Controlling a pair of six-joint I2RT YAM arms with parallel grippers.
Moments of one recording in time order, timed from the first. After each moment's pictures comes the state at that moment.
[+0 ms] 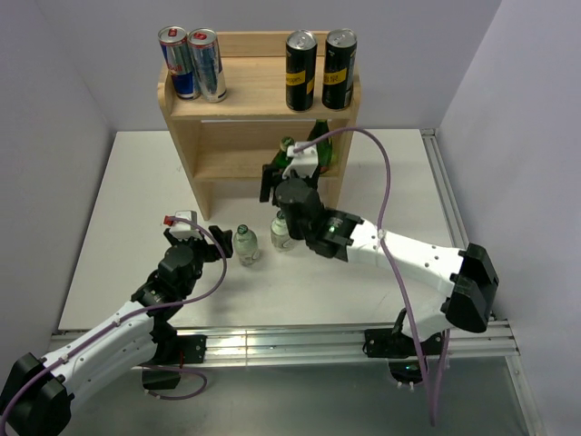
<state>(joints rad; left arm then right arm) -0.64 0.70 0.24 0.25 -0.44 -0.42 1.04 1.43 1.20 0.01 0.84 0.35</state>
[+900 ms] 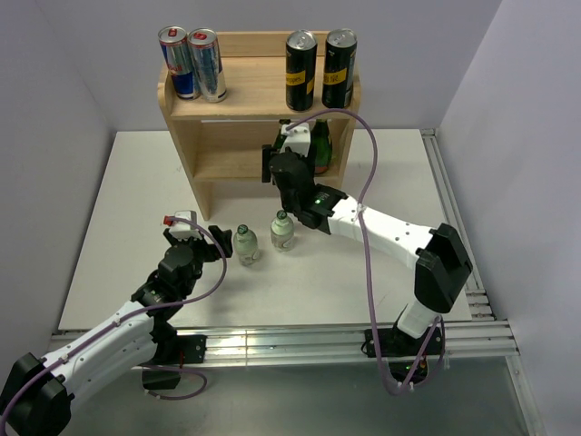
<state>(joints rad) -0.64 0.70 0.24 0.25 -0.45 -0.42 0.87 1.63 1.36 -0.02 0.75 0.31</state>
